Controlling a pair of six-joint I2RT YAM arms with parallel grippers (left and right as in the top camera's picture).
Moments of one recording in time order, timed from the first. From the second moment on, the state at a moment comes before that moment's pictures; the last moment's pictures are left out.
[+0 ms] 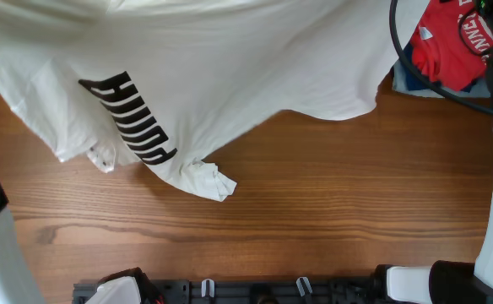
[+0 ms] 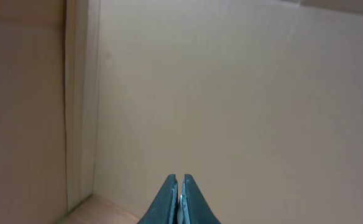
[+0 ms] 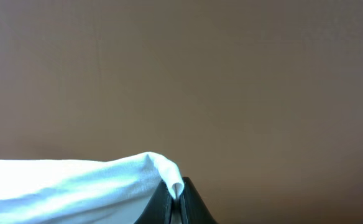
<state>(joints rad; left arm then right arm) 0.26 1.29 1.94 -0.56 -0.14 -0.21 -0.08 1.54 1.96 -0.51 -0.28 -0.14</state>
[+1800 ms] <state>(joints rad) 0.27 1.62 2.32 -0.25 0.14 -0.33 -0.08 1.76 2.16 0.04 -0.39 0.01</state>
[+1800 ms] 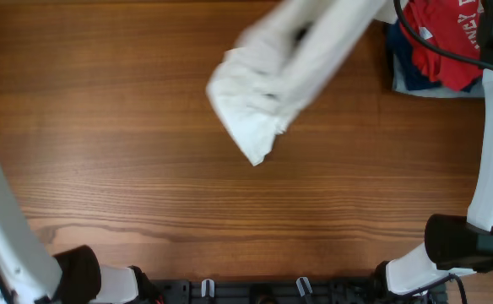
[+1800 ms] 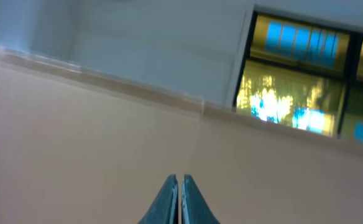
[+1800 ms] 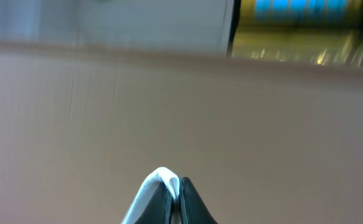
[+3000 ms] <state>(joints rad) -0.43 2.39 2.31 -0.73 0.42 -0.13 -0.18 1.78 2.16 -0.53 -0.48 -0.07</state>
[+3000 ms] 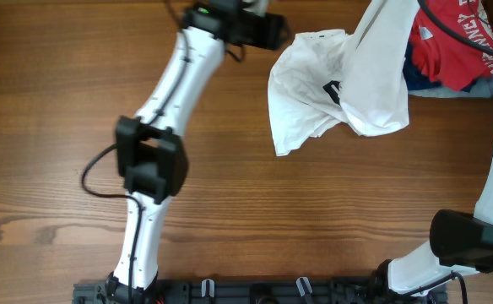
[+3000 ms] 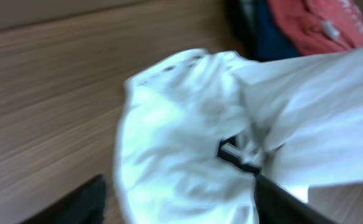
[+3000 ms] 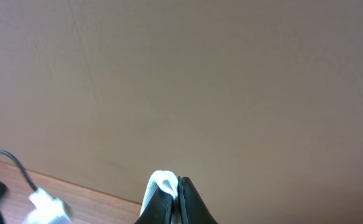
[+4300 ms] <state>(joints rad) -0.60 2.73 2.31 -0.23 0.32 -0.26 -0.18 1.78 2.16 -0.60 -0.48 -0.12</state>
